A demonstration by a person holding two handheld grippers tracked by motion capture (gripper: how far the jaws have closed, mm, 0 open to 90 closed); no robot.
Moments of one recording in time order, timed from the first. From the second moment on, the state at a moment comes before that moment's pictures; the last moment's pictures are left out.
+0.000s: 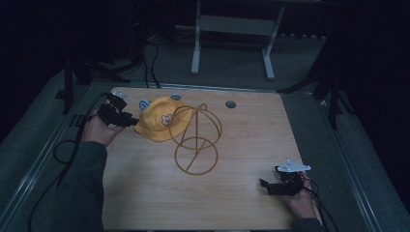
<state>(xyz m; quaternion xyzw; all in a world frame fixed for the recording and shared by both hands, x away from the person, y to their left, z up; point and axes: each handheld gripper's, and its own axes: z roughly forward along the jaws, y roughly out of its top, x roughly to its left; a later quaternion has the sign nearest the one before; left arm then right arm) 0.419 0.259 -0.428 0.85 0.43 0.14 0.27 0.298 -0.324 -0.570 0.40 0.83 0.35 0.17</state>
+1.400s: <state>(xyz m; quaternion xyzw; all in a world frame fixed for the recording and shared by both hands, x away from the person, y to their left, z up) 0.459 0.232 -0.386 0.89 0.41 0.10 0.20 0.297 -0.325 -0.570 0.40 0.83 0.35 0.17</state>
